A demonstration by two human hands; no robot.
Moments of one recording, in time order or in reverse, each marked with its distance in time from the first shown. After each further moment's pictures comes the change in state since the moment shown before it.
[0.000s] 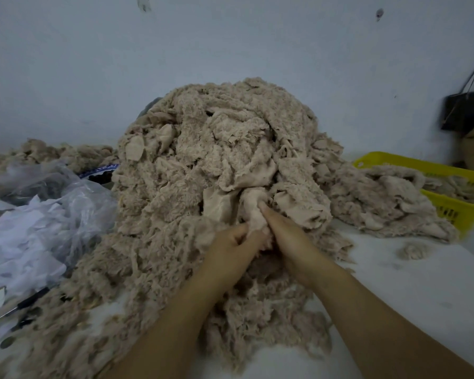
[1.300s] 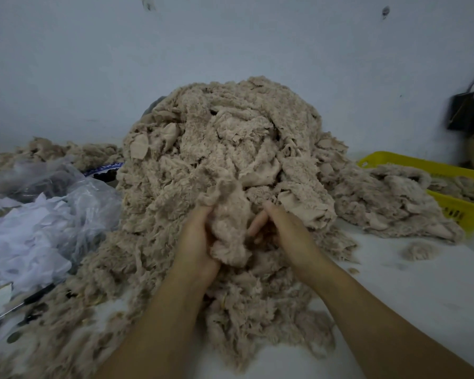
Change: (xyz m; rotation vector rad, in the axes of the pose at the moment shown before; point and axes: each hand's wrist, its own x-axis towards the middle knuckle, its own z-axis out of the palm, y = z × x) left_hand 0.014 0.007 -0.030 -0.875 0.202 -0.264; right_hand -0.021 -0.015 0.009 -0.244 -0.038 -0.270
